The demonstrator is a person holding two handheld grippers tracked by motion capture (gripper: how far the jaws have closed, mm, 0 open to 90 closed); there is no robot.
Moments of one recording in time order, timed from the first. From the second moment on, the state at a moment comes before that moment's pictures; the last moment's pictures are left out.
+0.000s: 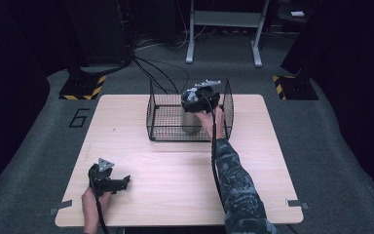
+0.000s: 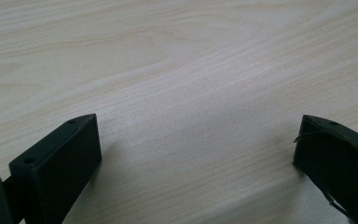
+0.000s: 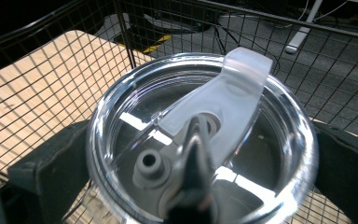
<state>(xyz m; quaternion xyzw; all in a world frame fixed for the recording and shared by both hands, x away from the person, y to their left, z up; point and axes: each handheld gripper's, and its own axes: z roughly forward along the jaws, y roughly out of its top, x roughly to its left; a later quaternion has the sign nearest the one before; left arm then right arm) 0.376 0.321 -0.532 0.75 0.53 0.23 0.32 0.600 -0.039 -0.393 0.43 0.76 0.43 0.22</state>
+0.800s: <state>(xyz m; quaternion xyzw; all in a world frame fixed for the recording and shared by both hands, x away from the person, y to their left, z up) 0.376 0.321 -0.532 0.75 0.53 0.23 0.32 0.526 -0.083 -0.362 0.38 0.77 0.45 0.22</state>
